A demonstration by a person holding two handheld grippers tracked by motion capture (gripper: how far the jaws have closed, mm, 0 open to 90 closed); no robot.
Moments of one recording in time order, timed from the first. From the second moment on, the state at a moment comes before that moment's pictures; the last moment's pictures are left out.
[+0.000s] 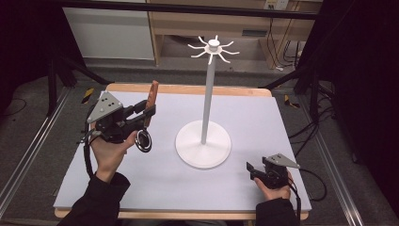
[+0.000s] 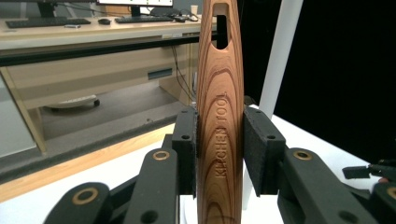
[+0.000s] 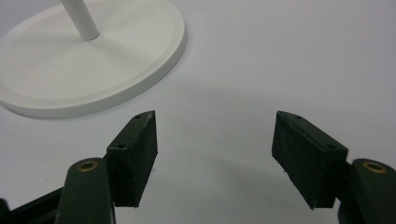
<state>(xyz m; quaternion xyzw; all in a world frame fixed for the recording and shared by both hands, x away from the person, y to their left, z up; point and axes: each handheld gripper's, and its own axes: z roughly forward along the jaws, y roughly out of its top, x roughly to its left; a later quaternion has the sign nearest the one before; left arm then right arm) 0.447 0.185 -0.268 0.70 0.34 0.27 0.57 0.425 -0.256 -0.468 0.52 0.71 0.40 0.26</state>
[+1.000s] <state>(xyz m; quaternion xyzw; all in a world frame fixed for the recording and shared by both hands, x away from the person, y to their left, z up) 0.449 0.156 -0.236 0.70 0.31 0.26 0.58 0.425 -0.256 -0.468 0.52 0.71 0.40 0.25</state>
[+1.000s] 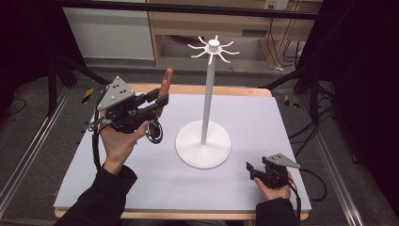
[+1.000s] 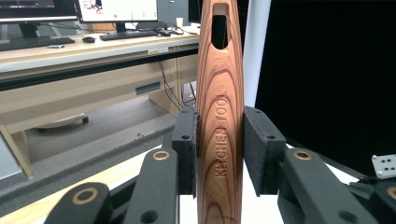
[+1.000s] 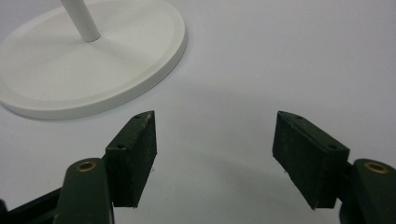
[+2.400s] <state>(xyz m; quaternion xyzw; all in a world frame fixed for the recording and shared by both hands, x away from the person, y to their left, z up) 0.460 0.124 -0.191 0.70 0.28 0.27 0.60 0.427 -0.257 -0.468 0.52 0.71 0.41 0.25</state>
